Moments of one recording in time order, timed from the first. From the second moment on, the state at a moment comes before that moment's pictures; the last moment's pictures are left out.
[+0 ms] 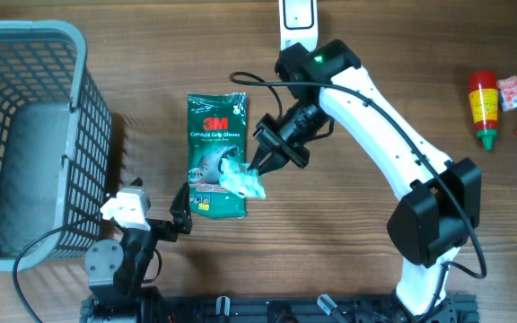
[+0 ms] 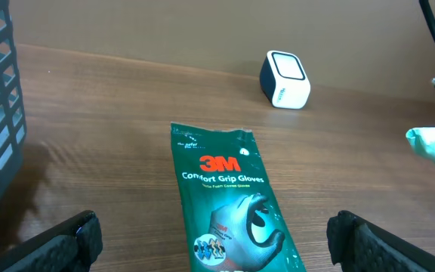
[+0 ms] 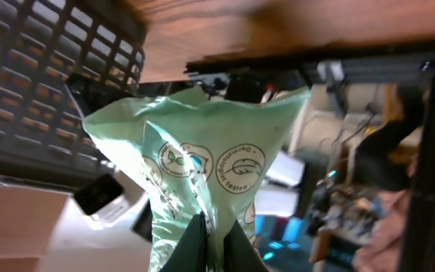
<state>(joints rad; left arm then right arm) 0.06 0.01 0.13 -0.34 0.29 -0.18 0.53 2.00 1.84 -1.60 -0.99 0.97</state>
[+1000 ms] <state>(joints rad) 0.06 0.01 0.13 -0.34 0.29 -0.18 0.70 1.95 1.72 -1.60 -0.09 0.55</state>
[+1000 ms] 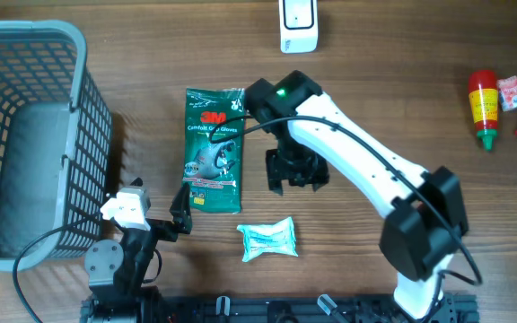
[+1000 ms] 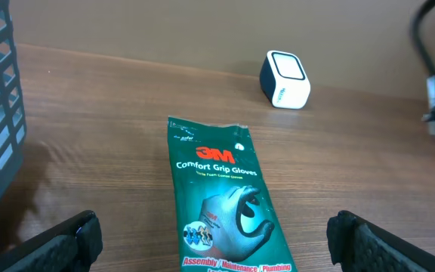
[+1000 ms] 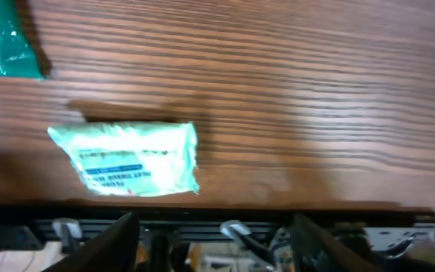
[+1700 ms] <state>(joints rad) 0.06 0.01 0.13 -0.34 0.29 -0.18 0.79 1.43 0.90 -0.86 -0.36 0.81</state>
